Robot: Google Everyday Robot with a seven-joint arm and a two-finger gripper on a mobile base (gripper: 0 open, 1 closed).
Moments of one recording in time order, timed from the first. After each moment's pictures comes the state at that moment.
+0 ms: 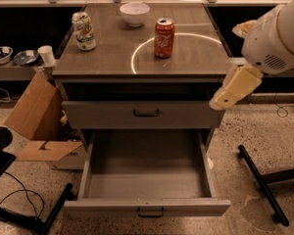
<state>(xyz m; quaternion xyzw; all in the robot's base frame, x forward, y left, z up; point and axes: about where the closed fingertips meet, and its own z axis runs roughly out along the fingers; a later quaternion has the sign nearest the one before) 0.507 -0.173 0.963 -0.55 0.76 -0.02 0.34</state>
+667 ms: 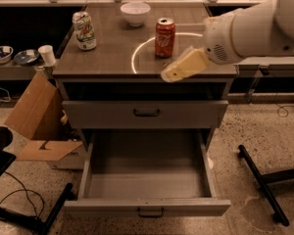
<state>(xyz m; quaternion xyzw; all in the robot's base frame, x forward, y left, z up) 0.579 -0.106 0.964 -0.44 0.76 0.08 0.47</state>
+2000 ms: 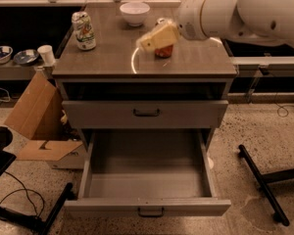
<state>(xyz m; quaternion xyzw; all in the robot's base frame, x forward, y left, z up) 0.658 -0.051 1.000 -0.43 0.69 0.11 0.57</state>
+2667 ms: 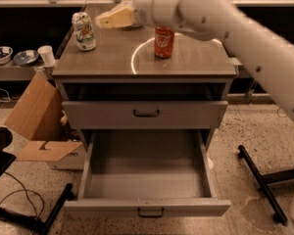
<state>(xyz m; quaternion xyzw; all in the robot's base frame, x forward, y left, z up) 0.754 0.051 1.014 -0.39 0.64 0.21 0.63</state>
